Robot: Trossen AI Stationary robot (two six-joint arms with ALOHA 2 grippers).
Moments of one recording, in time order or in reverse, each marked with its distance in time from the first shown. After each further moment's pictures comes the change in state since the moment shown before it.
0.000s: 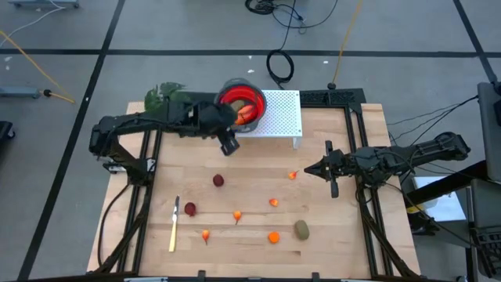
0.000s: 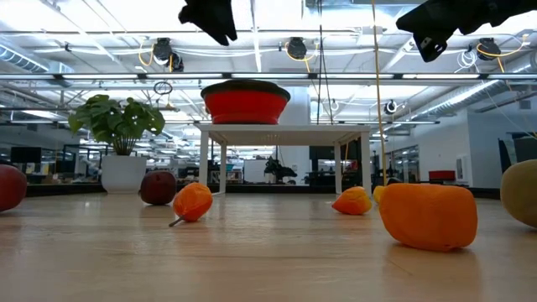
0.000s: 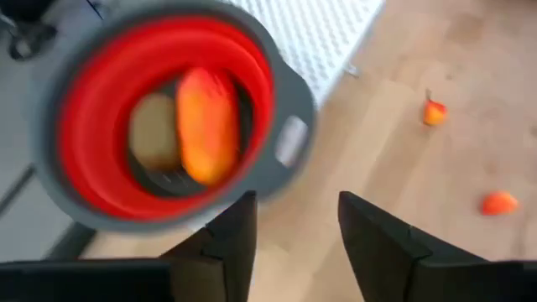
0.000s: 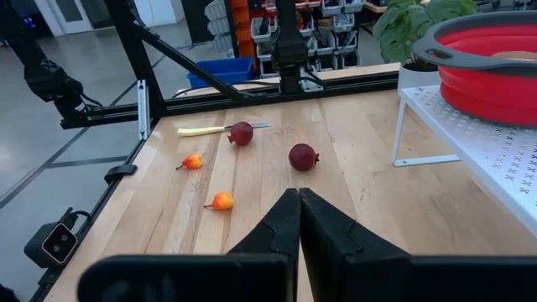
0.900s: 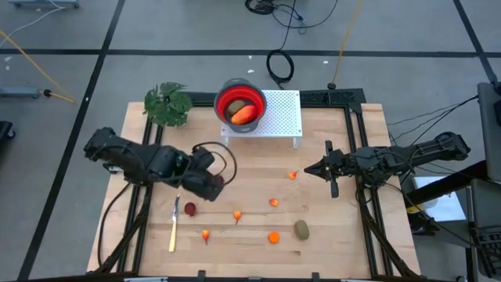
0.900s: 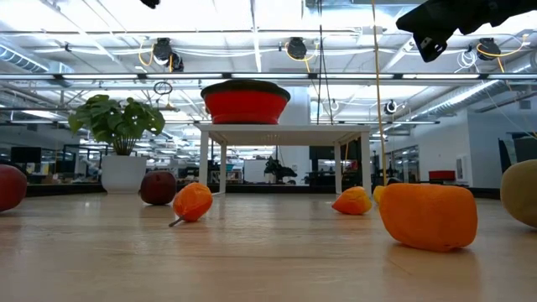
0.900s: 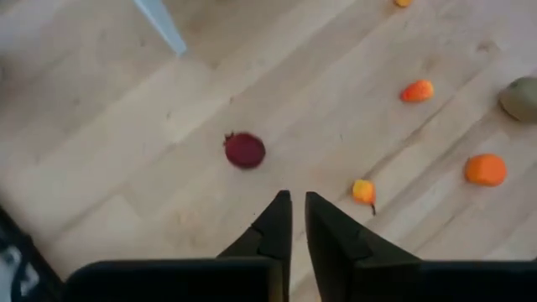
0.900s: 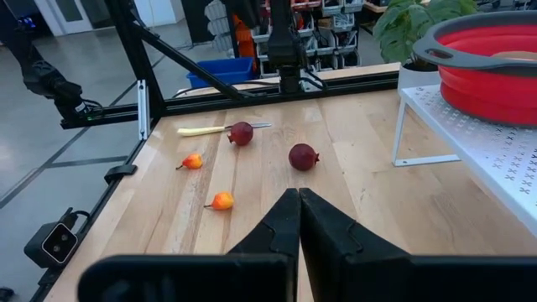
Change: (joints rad) left arm -0.468 0.000 0.000 -0.387 0.000 -0.914; right arm 0.000 0.000 0.000 0.000 0.000 0.000
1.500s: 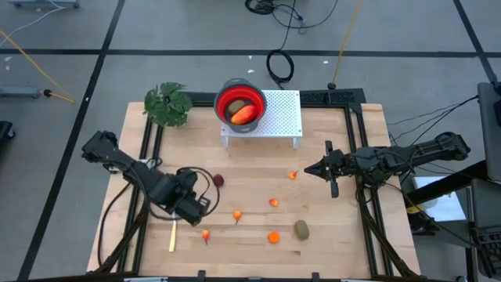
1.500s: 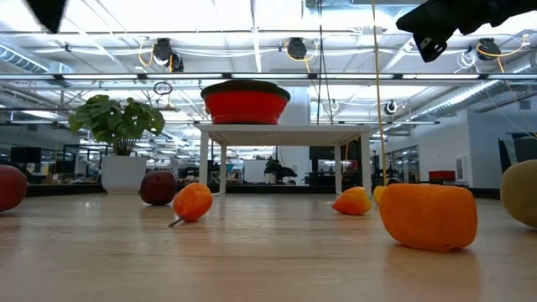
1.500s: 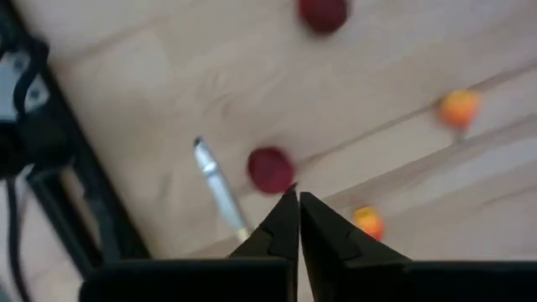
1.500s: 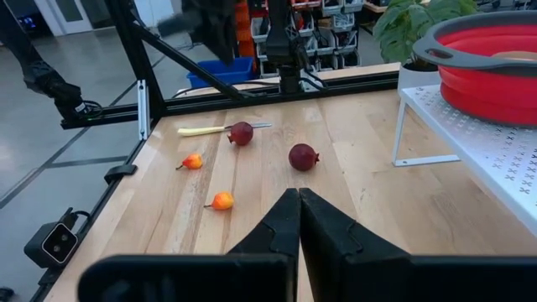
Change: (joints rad) left arm -0.171 0.000 -0.226 -0.083 0.215 -0.481; right arm 0.000 0.000 0.000 0.000 0.000 0.000
